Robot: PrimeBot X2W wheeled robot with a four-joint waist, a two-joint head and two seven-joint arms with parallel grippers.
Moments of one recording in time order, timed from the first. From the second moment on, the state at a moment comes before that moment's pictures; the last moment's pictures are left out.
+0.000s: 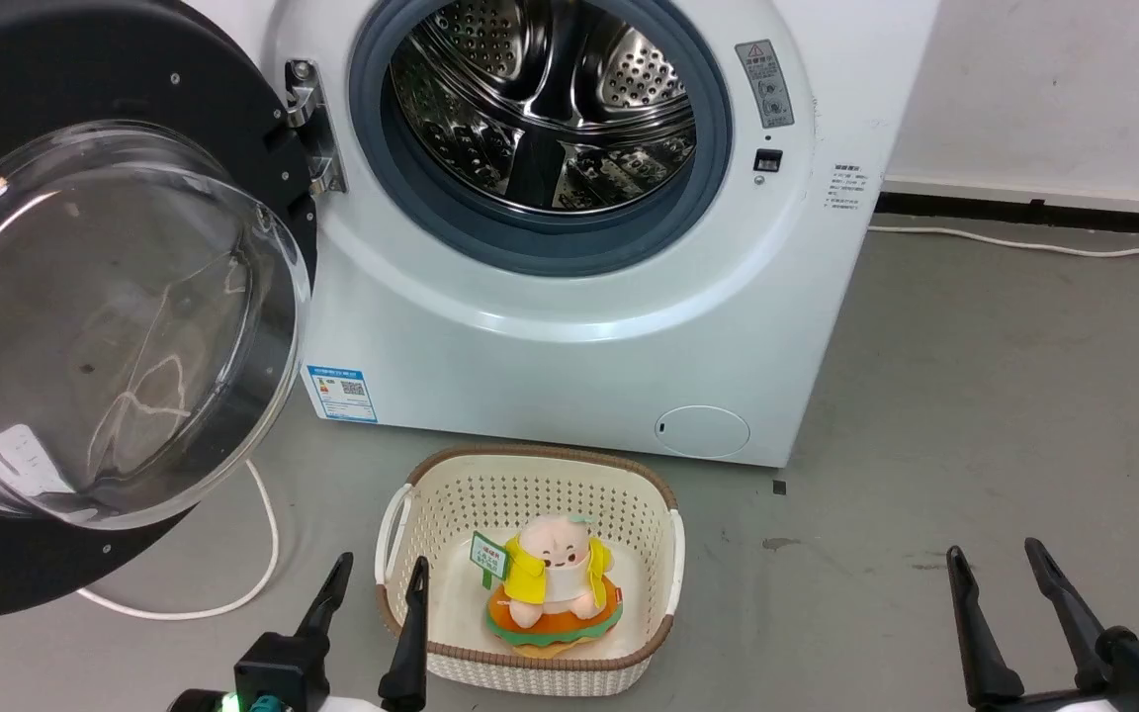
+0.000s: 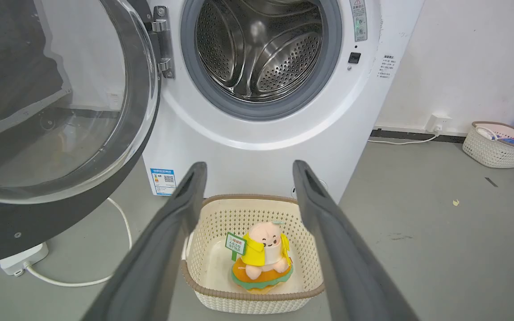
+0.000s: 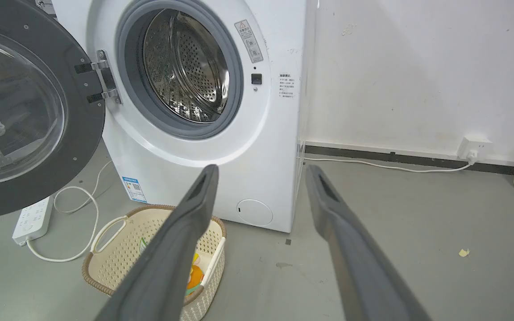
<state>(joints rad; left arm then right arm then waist) 0.04 0.22 -0.30 0.09 -0.31 0.14 -0.21 0.12 -0.05 -0.10 0.02 0.09 0.13 -0.20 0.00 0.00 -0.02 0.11</state>
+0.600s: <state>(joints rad) 0.04 0.20 -0.28 0.09 -0.29 0.13 -0.19 0.12 -0.06 -0.09 0.02 0.08 0.13 -0.19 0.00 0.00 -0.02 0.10</state>
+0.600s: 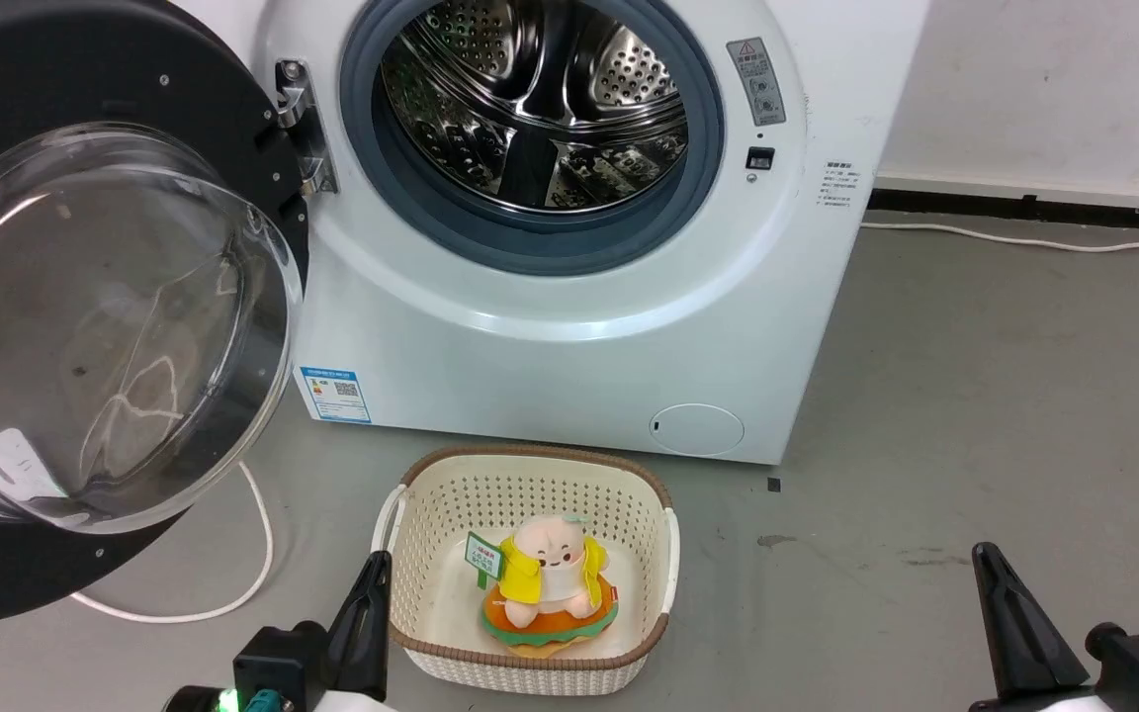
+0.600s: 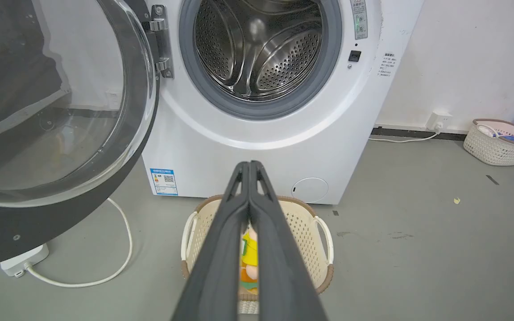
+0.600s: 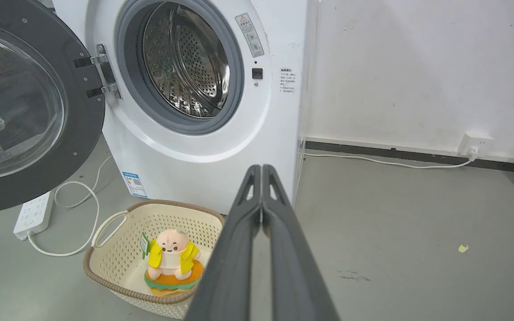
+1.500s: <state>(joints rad) 0.04 0.17 -0.21 0.07 -0.22 0.10 -0.15 0.10 -0.06 -0.07 0.01 0.07 0.13 -0.14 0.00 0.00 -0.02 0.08</state>
